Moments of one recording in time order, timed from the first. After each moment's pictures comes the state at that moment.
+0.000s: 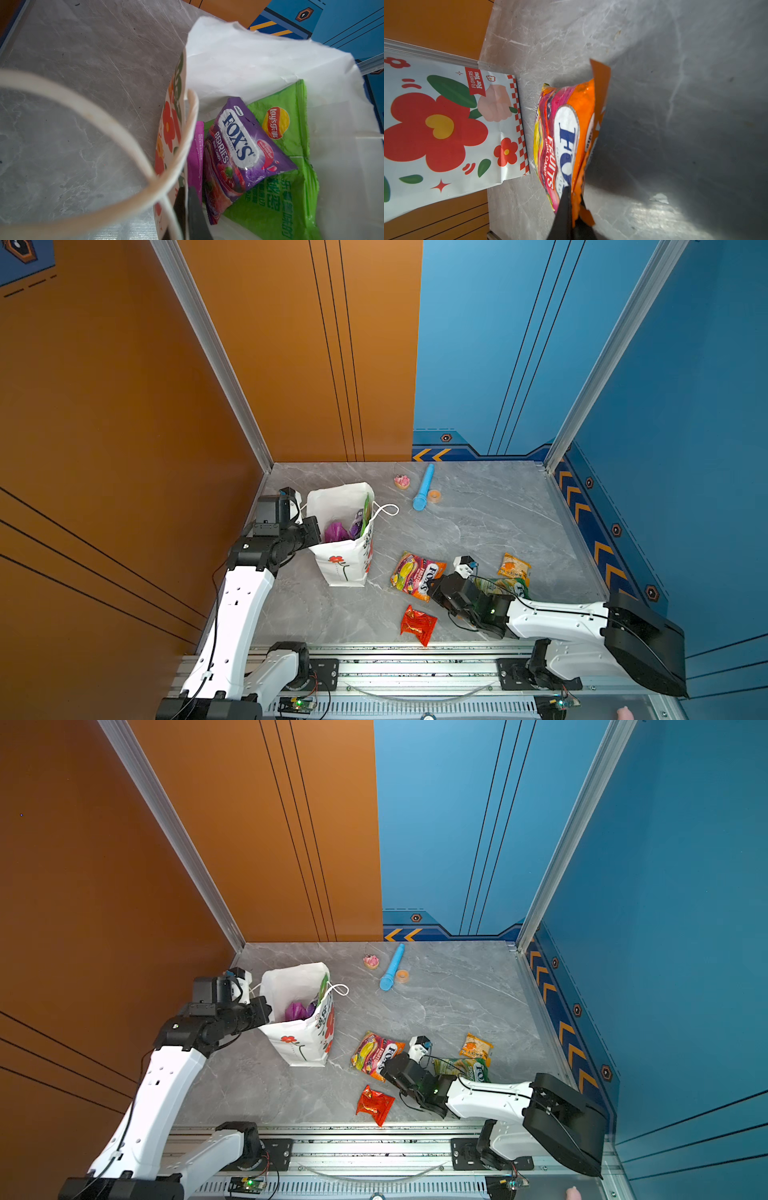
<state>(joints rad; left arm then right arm) -0.01 1.03 1.07 -0.84 0.17 -0.34 1.03 1.27 0.45 0.13 0.31 1.42</state>
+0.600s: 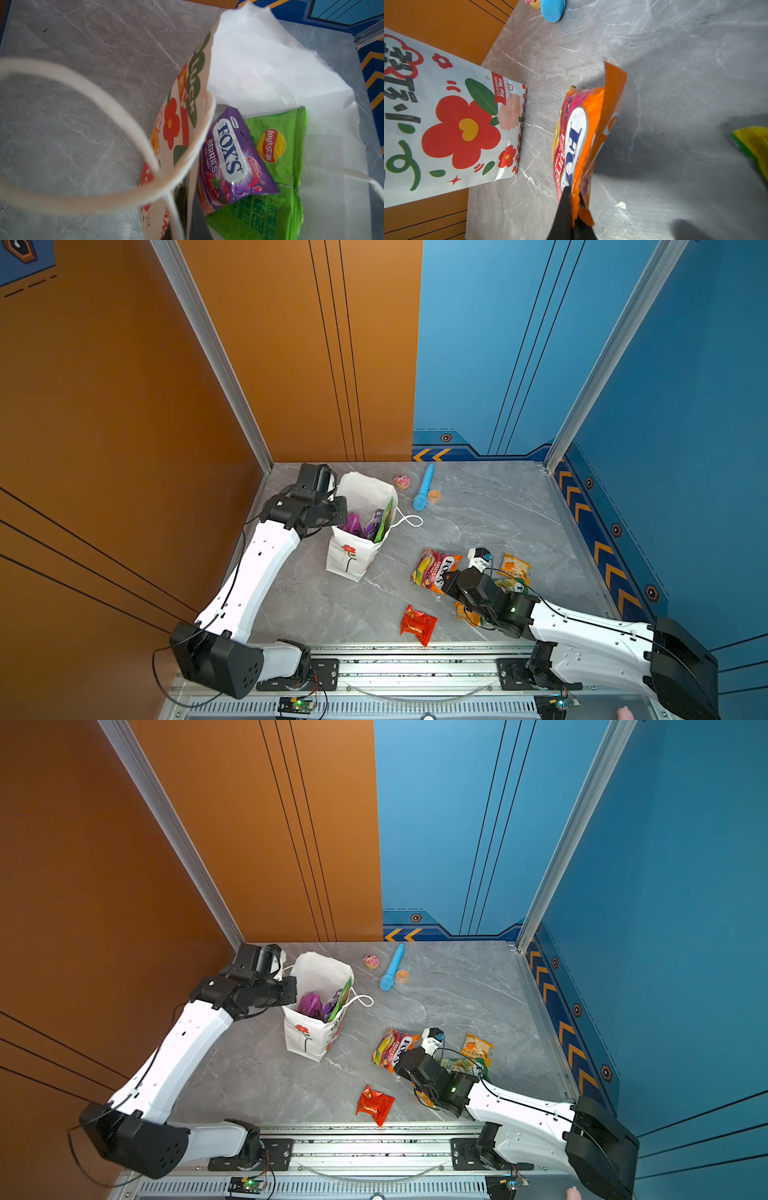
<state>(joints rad) -0.30 1.36 1.44 -0.96 -0.03 -0.36 0.96 1.05 0.45 -0.07 0.36 1.24</state>
